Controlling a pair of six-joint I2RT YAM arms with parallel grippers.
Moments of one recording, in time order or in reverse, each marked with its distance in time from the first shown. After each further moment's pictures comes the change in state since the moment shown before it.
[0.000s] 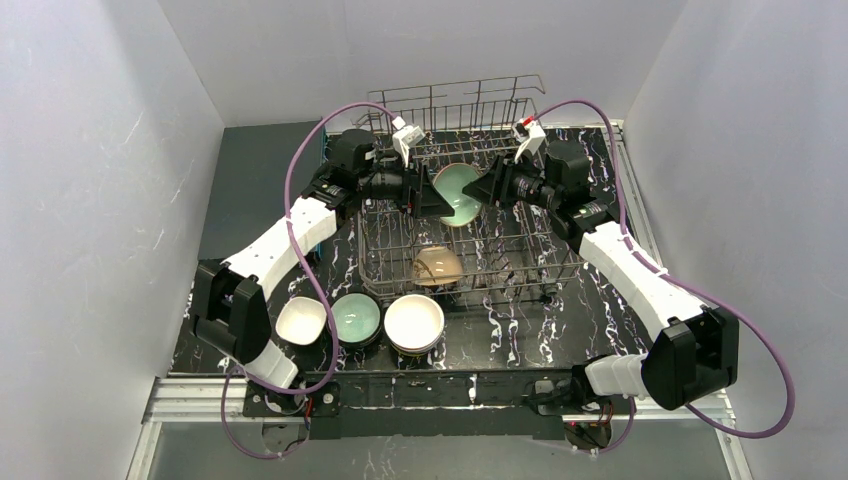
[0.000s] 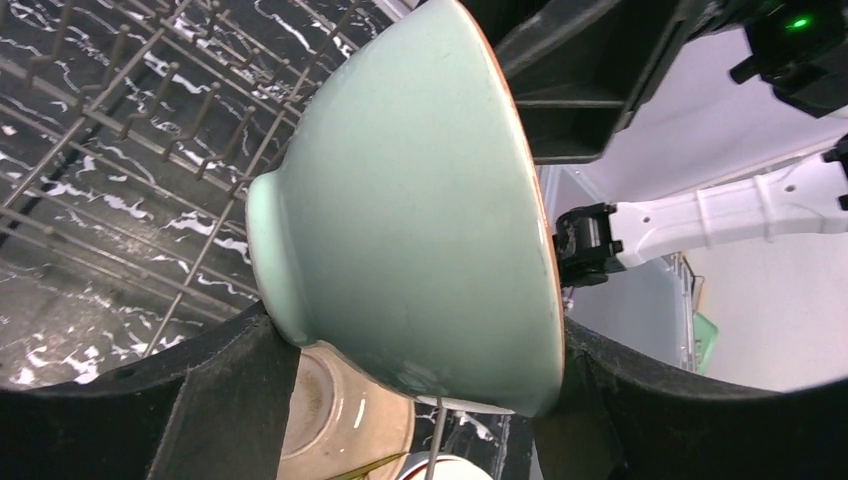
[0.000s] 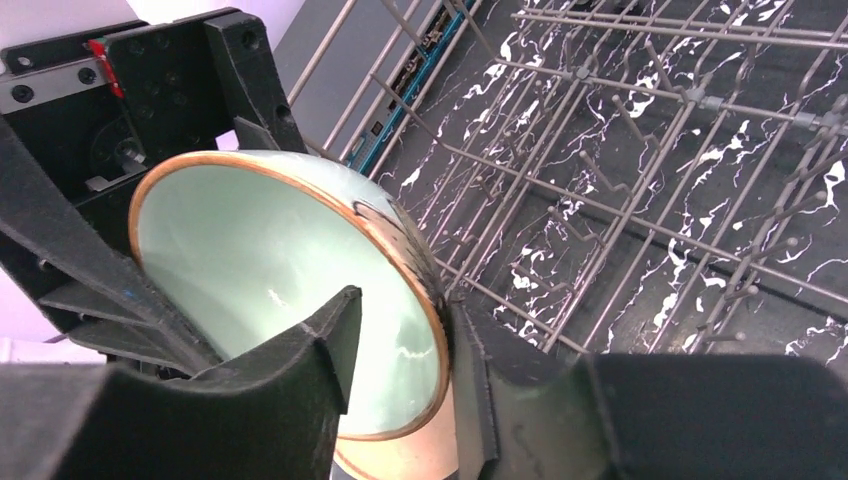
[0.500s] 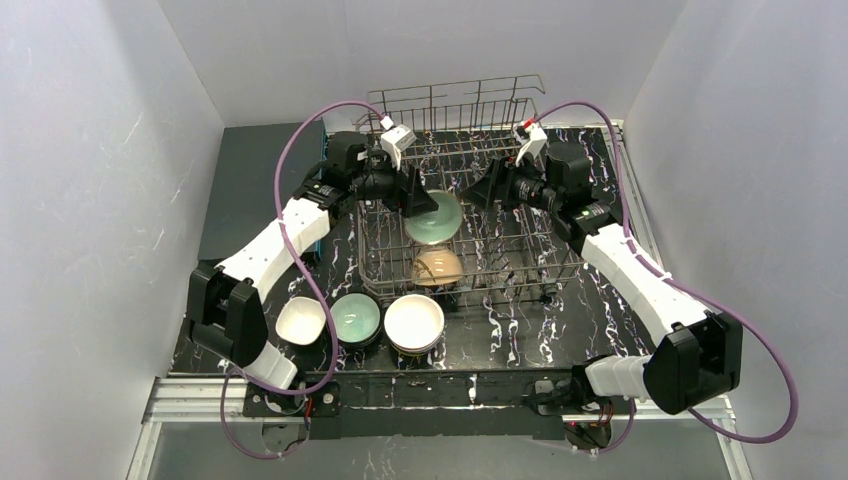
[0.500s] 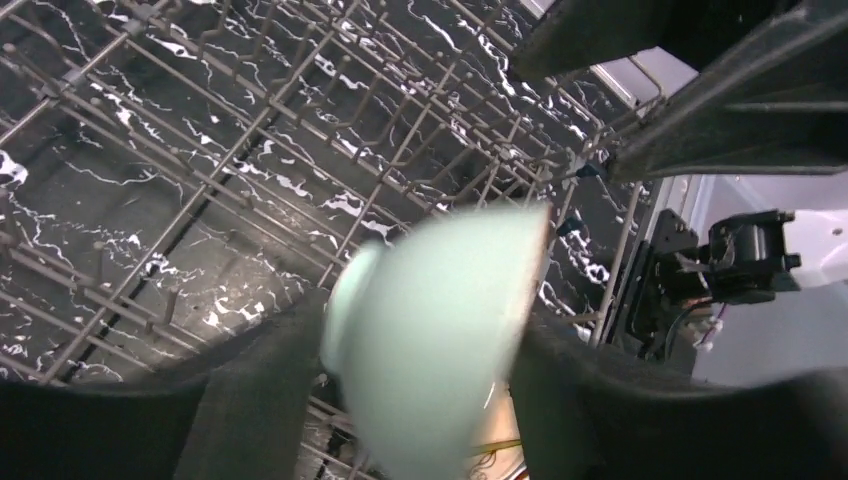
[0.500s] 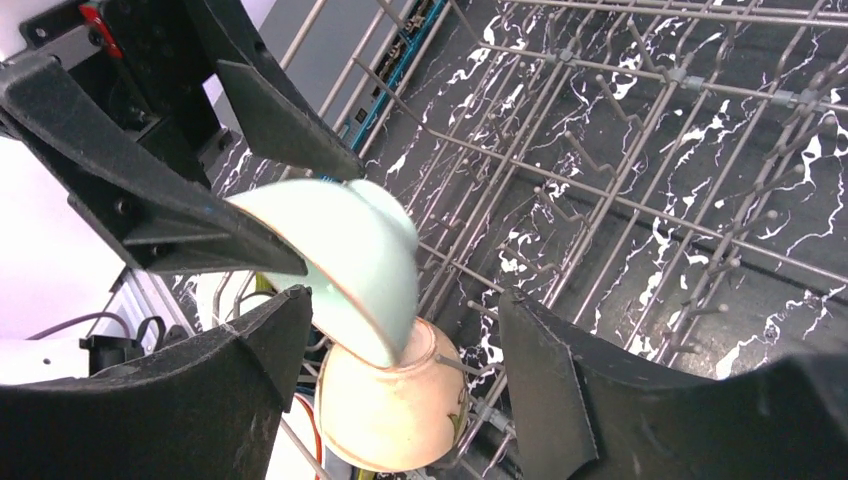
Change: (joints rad) left arm 0.031 -0.025 -0.020 -0.087 -0.191 0.217; right arm 0.000 -0.017 0.000 -0.039 0.026 -0.026
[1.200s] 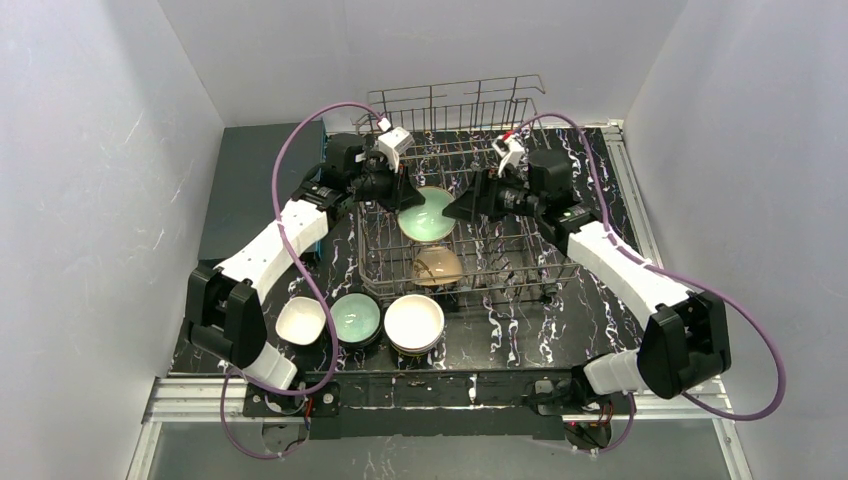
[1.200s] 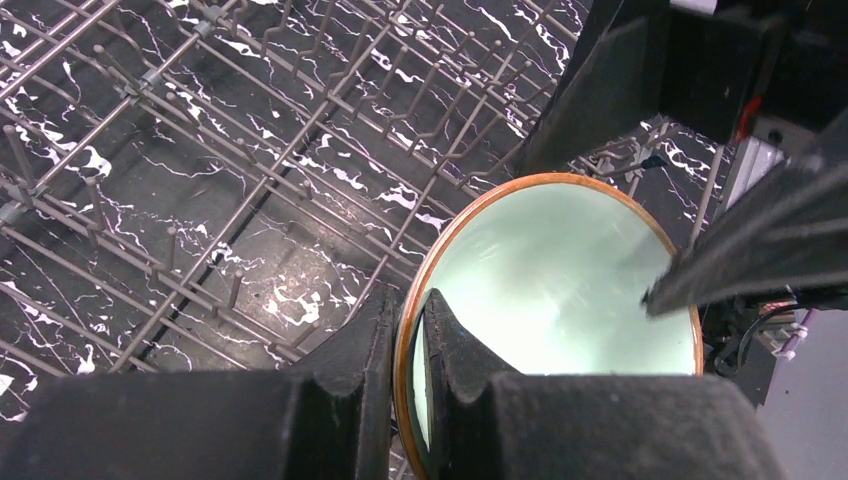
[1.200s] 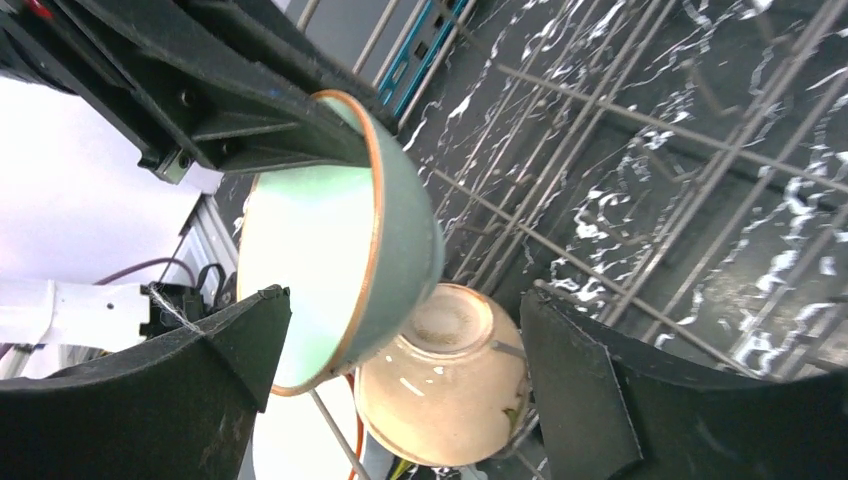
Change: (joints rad) left arm 0.016 -0.009 -0.017 -0.015 -0.079 0.109; right arm 0.035 0.068 -0.046 0.046 -0.117 0.070
